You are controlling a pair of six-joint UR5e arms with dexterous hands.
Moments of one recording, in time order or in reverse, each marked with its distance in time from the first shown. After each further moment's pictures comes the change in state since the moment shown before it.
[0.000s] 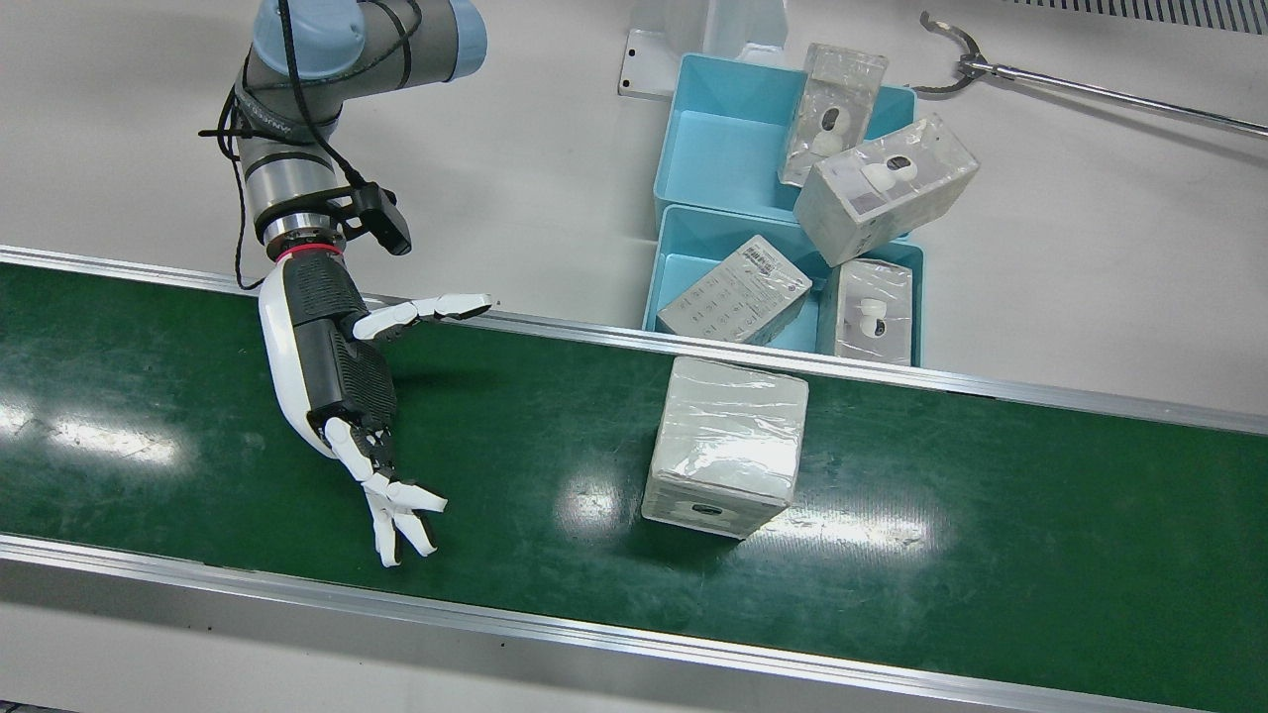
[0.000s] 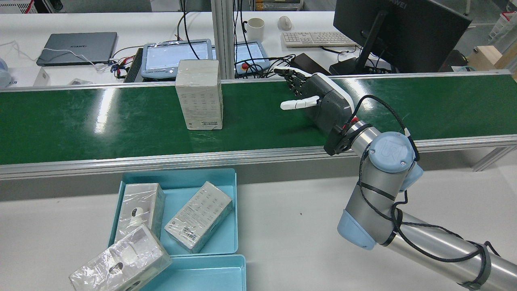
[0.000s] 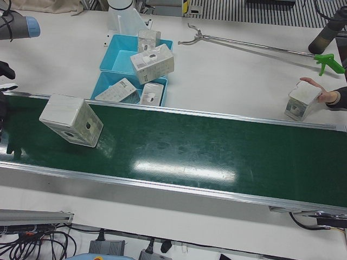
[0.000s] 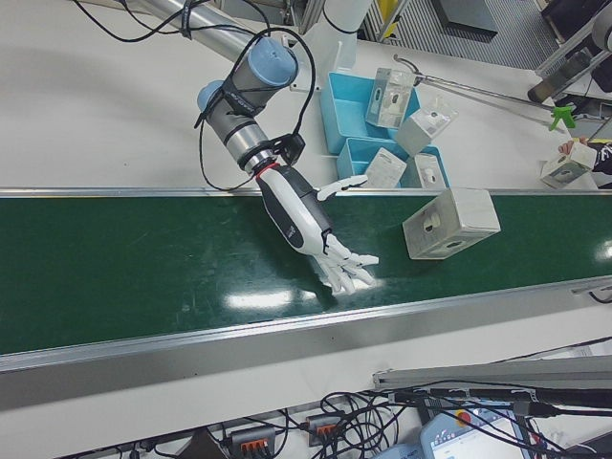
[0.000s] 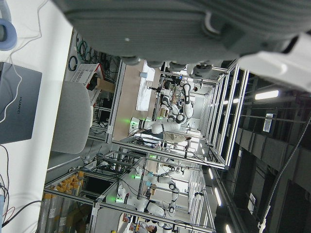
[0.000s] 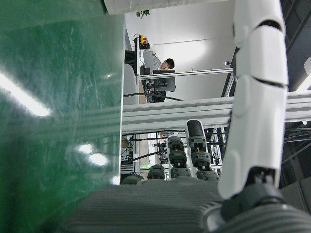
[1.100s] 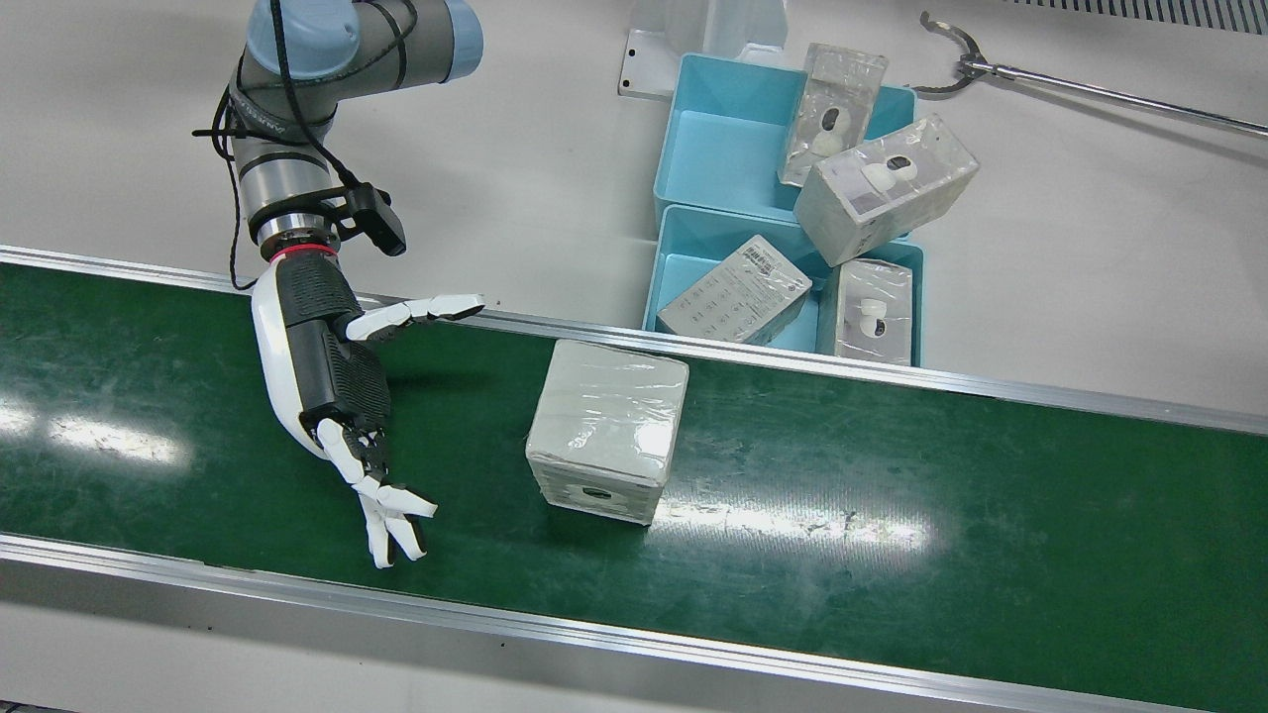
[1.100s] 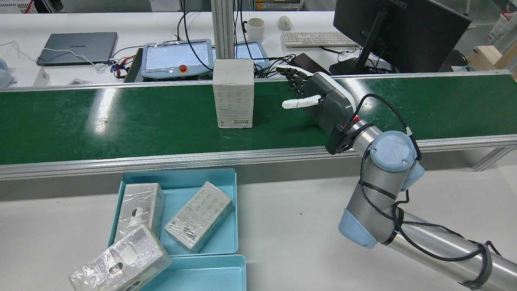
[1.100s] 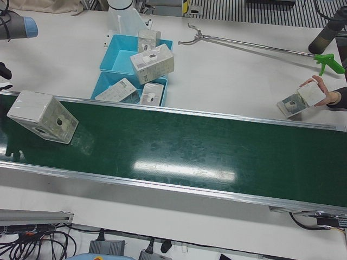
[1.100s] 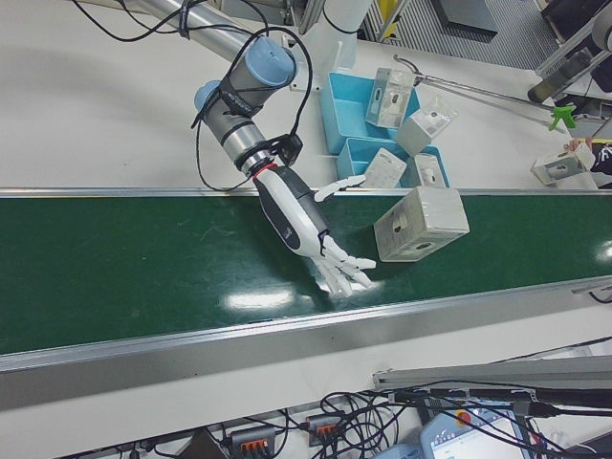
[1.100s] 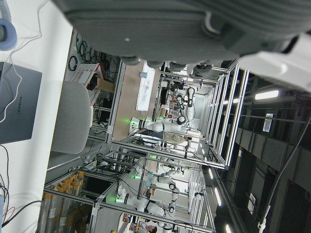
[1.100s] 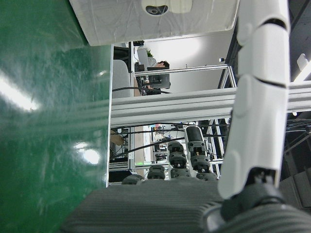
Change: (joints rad) left arm 0.000 0.000 0.000 0.000 0.000 0.000; right arm 0.005 -0.003 0.000 0.000 -0.003 0.004
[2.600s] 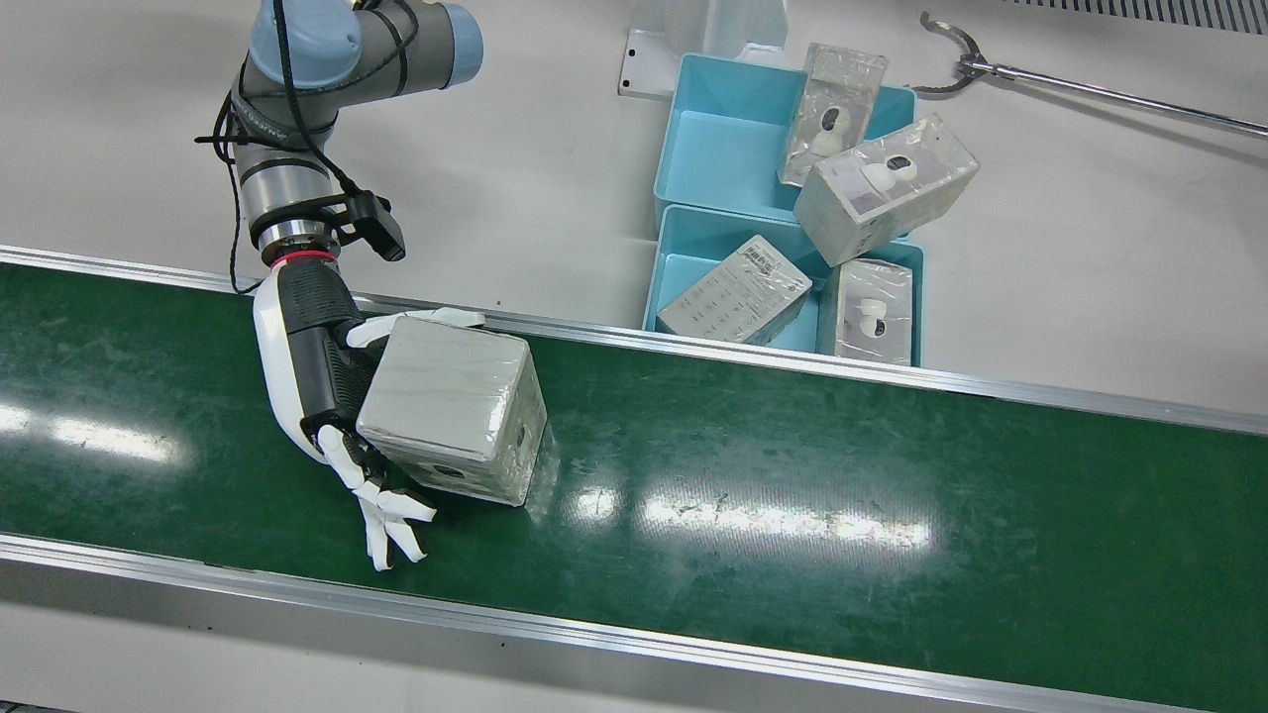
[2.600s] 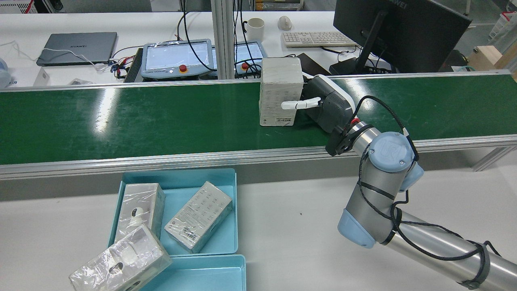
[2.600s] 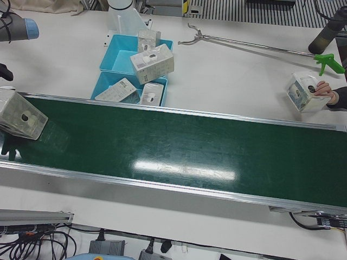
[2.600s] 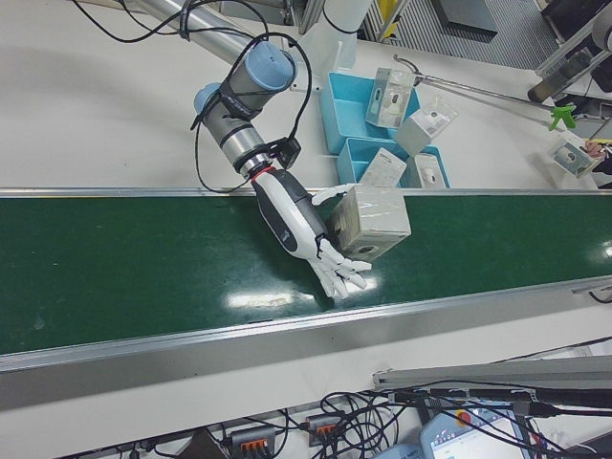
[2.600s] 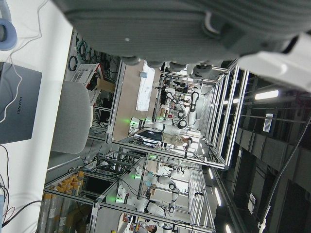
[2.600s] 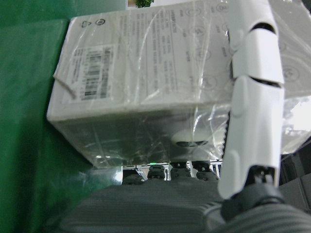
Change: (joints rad) left arm 0.000 0.000 0.000 0.000 0.000 0.000; right arm -0.002 0.001 -0.018 -0.003 0.000 -0.001
